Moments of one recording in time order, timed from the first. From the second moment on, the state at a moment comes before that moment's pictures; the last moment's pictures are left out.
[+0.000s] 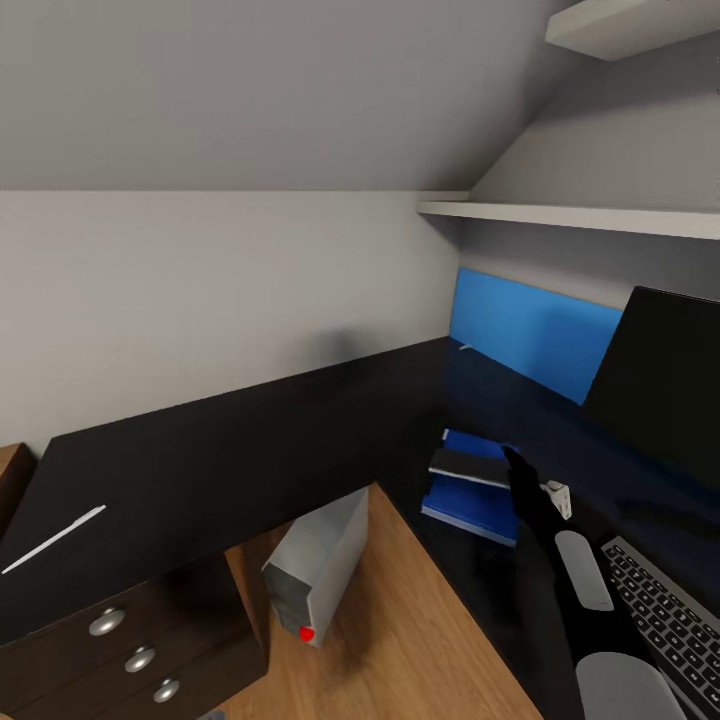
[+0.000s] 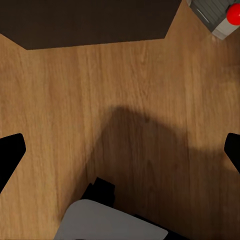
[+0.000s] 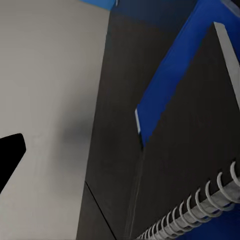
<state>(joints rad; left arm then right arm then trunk) -0.11 0.15 -0.50 -0.75 0.88 0.08 0.49 -0.54 0.01 -0.37 -1.01 -1.08 0.27 0.08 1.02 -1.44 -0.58</state>
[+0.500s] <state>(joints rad) -0.11 0.15 -0.50 -0.75 0.88 0.08 0.49 -0.54 0.01 -0.37 -1.01 -1.08 0.27 0.08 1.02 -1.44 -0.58</state>
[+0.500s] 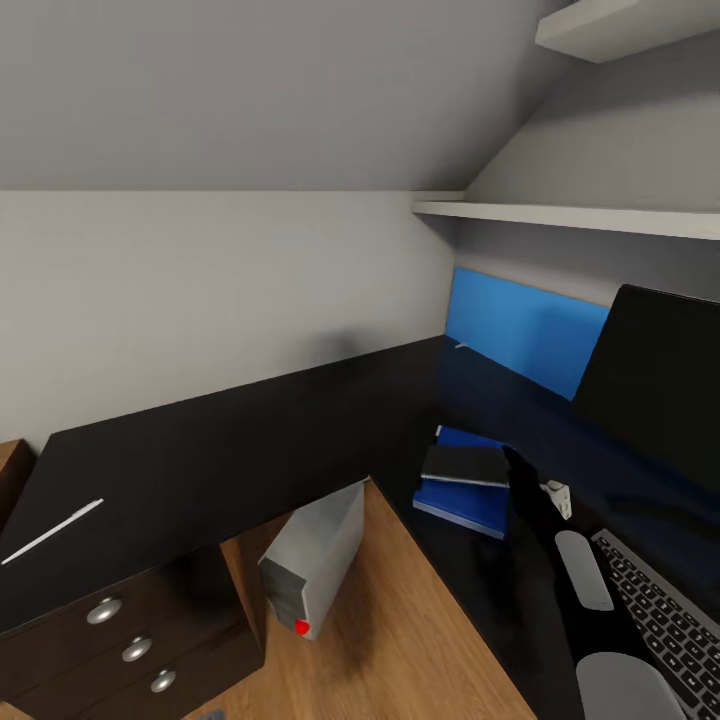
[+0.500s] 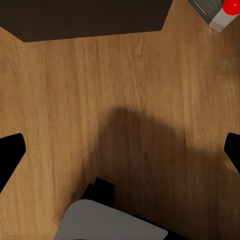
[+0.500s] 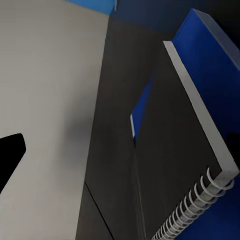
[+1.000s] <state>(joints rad) -0.11 0.15 -0.50 -0.75 0.88 0.08 0.49 -0.54 0.00 -0.38 -1.02 -1.07 0.19 0.08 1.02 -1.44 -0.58</state>
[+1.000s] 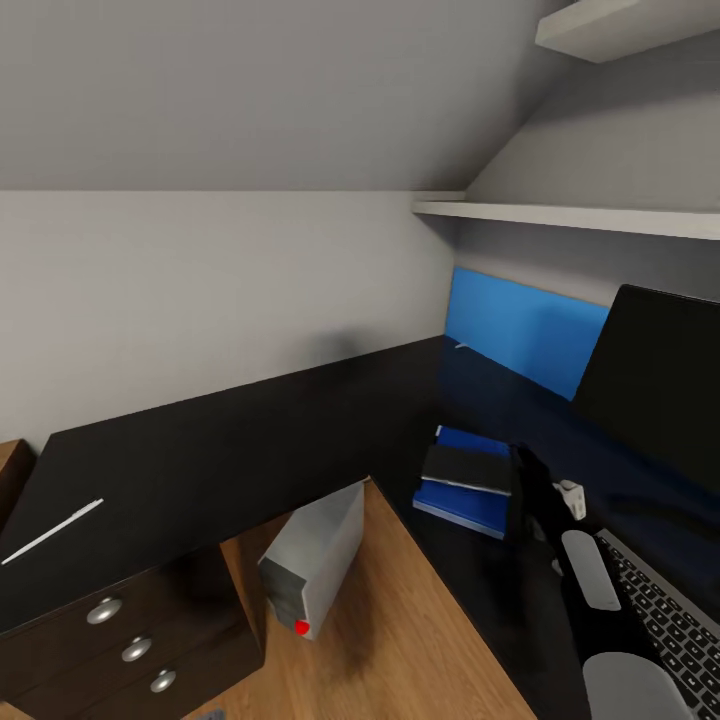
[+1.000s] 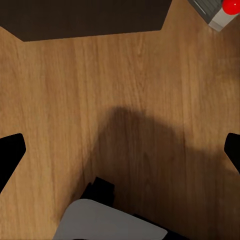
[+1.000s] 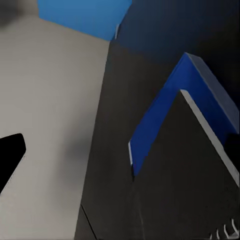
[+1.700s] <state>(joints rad) -0.11 0.15 -0.50 -0.75 0.88 0.08 0.49 -0.54 0.00 -0.06 -1.12 -0.82 0.17 -0.20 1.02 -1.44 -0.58</state>
